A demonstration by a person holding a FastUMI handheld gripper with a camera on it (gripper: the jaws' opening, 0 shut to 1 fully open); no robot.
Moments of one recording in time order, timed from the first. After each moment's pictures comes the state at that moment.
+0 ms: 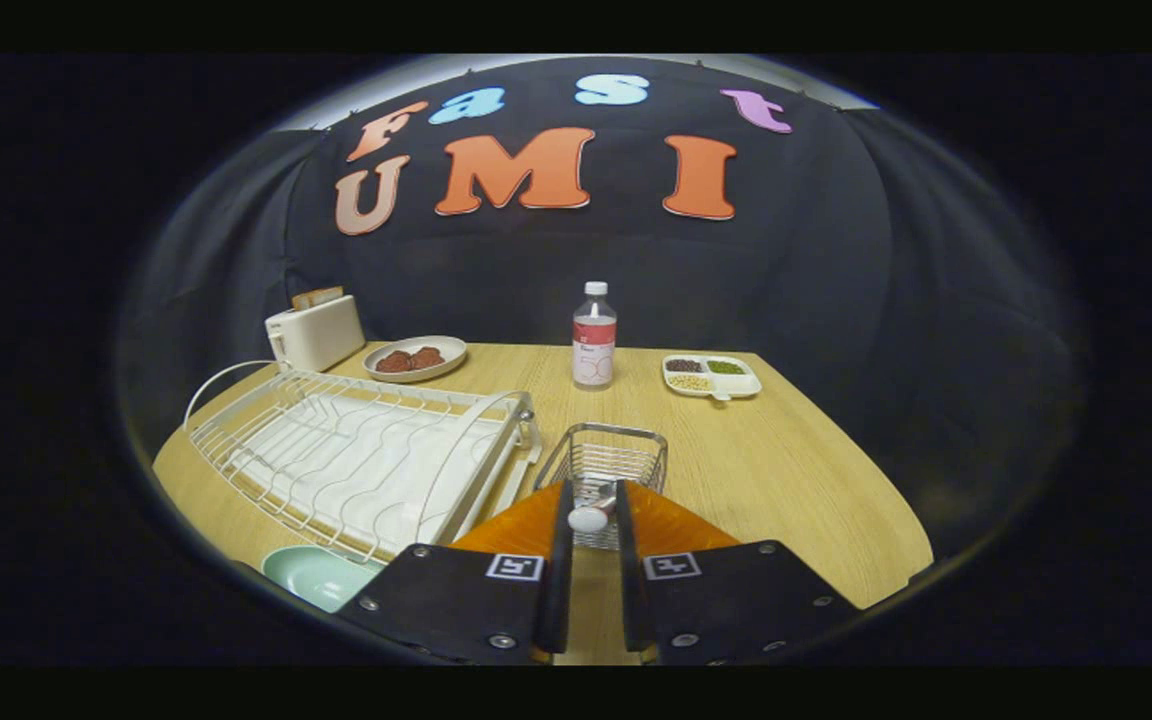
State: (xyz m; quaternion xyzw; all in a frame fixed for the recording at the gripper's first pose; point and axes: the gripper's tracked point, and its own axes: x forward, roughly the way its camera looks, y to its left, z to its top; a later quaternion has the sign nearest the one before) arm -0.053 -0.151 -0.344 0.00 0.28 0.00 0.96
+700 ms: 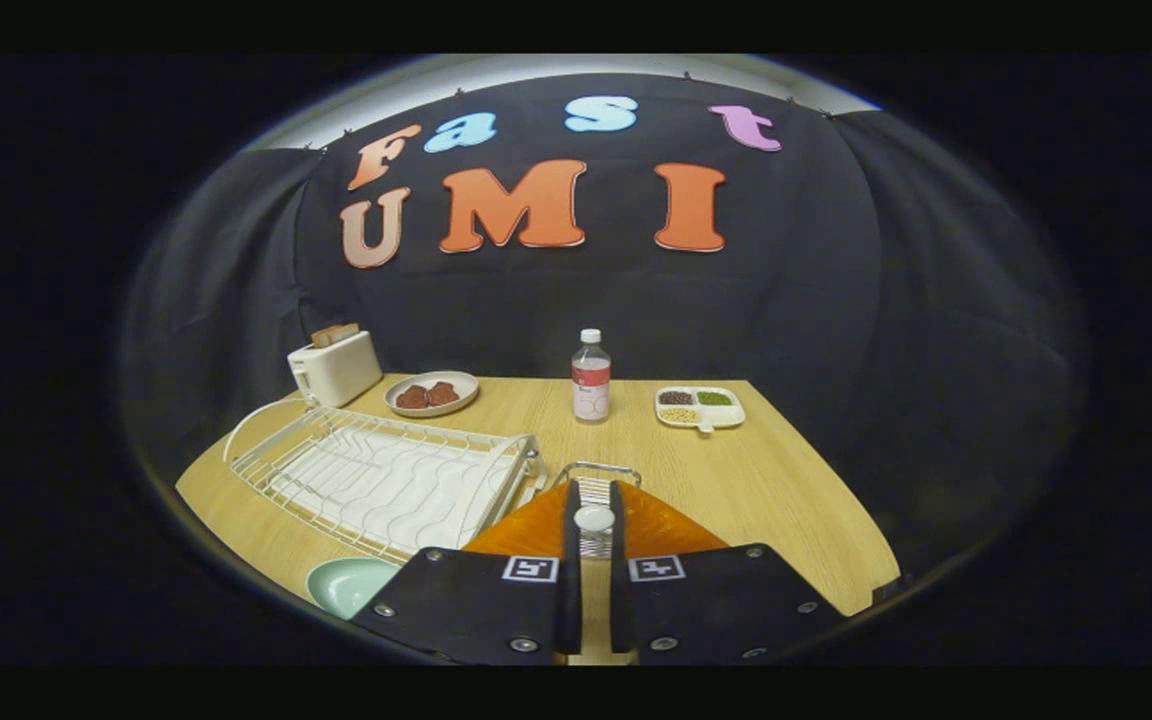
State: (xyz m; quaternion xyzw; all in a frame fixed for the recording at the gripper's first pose) arm -0.073 -0.160 -0.255 0.02 0.24 0.02 0.97
